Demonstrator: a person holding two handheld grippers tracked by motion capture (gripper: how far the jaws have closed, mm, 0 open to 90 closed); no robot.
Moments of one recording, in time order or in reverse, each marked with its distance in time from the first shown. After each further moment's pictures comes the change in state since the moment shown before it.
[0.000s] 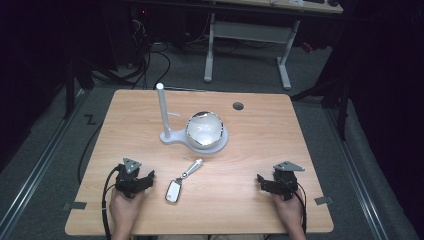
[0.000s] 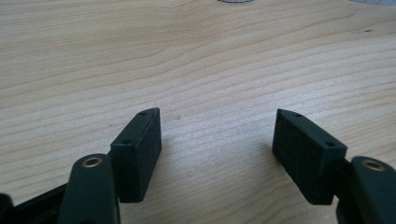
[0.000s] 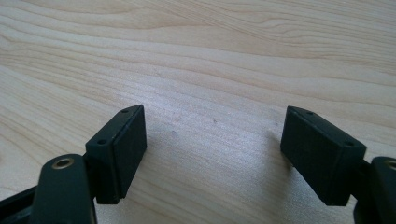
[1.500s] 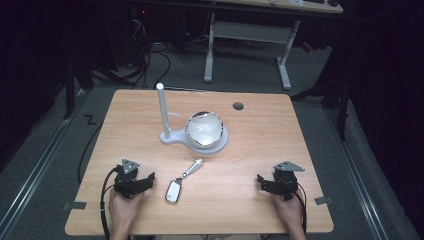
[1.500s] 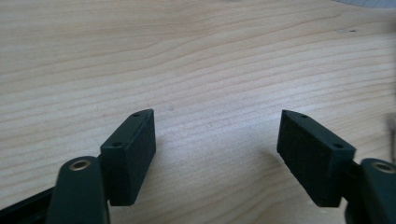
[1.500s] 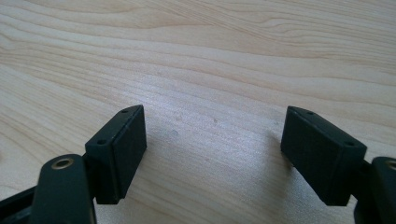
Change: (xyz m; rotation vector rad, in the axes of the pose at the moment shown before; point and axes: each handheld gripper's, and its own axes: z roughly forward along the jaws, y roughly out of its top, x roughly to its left) left arm 0.003 -0.001 -0.008 0.008 -0.065 -0.050; right arm 0.000 0.000 0.000 0.000 0.003 -0.004
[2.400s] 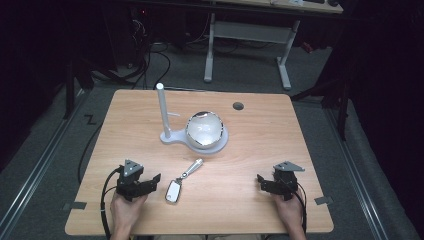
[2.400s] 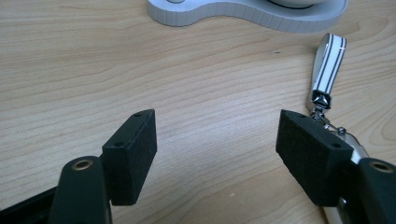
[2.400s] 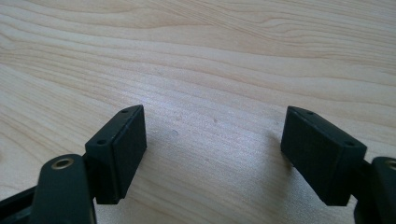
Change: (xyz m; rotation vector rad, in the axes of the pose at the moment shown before) left arm -0.022 0.010 -0.020 -0.036 -0.097 0.039; right arm 0.000 0.000 0.000 0.000 0.000 0.000
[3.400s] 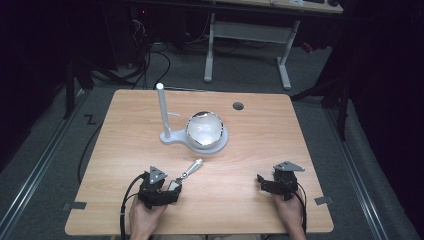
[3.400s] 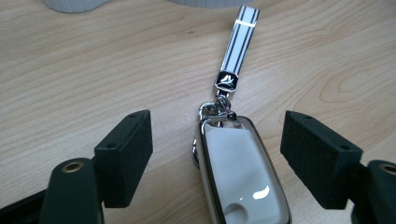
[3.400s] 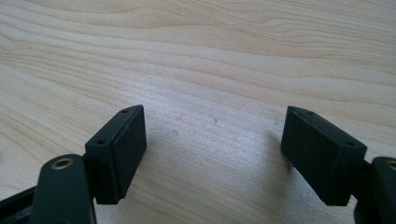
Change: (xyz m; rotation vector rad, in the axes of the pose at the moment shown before) left arm -0.061 -0.002 0.015 0.081 -0.076 0.083; right arm 0.000 0.000 0.000 0.000 0.000 -0.001
